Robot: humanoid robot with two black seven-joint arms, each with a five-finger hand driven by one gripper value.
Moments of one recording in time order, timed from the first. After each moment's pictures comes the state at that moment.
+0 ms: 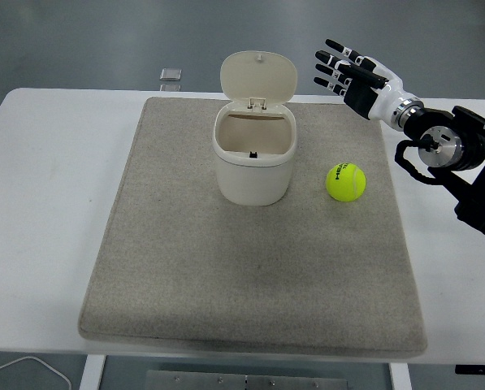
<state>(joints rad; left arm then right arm) 0.09 0.00 -0.04 -0.14 0.00 -0.13 -0.04 1.10 -0.21 0.33 0.61 0.18 0.16 0.09</state>
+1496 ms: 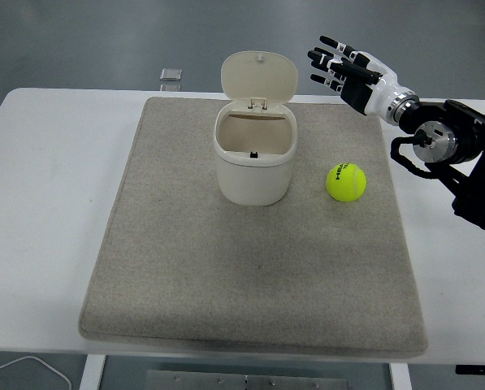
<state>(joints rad) 0.08 0.00 -0.04 -0.14 0.00 -0.13 -0.04 1.15 -0.19 0.26 0.59 0.14 0.15 0.10</state>
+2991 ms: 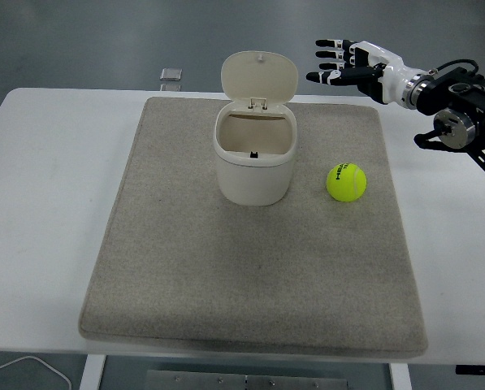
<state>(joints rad) 0.08 0.00 -0.04 -0.14 0.00 -0.12 -0.04 1.28 -0.26 0.00 0.61 -0.15 0.18 0.13</state>
